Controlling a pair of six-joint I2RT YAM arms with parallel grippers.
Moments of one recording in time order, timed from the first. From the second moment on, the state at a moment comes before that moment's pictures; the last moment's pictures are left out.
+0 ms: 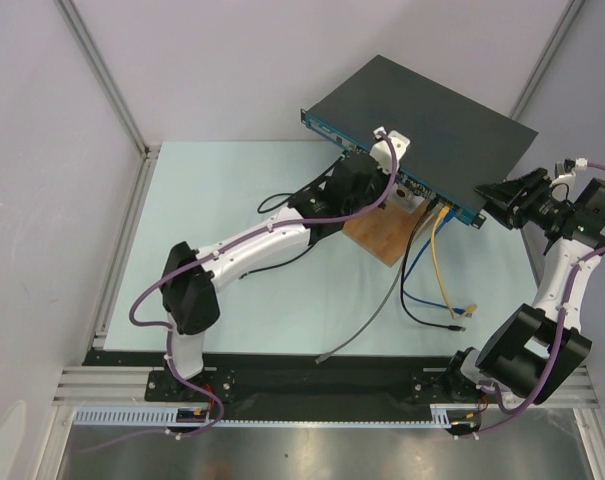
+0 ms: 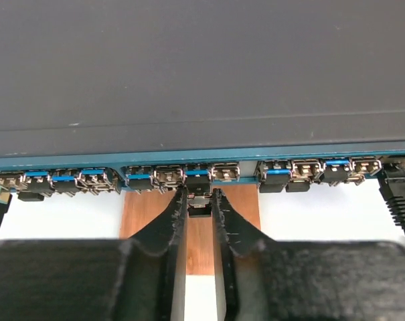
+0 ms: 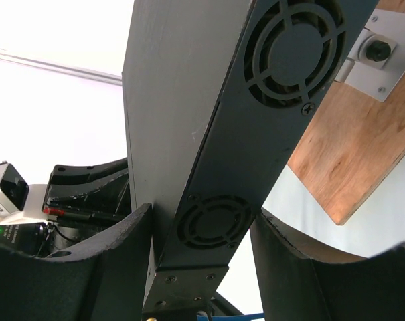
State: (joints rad) left arm -0.95 1.92 1.80 -0.10 -0.21 -0.02; right arm -0.62 1.30 1.13 -0.37 -1.20 0.63
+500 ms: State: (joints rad) left arm -0.90 1.77 1.63 -0.09 -0.12 -0.02; right arm -0.62 1.30 1.13 -0.37 -1.21 0.63
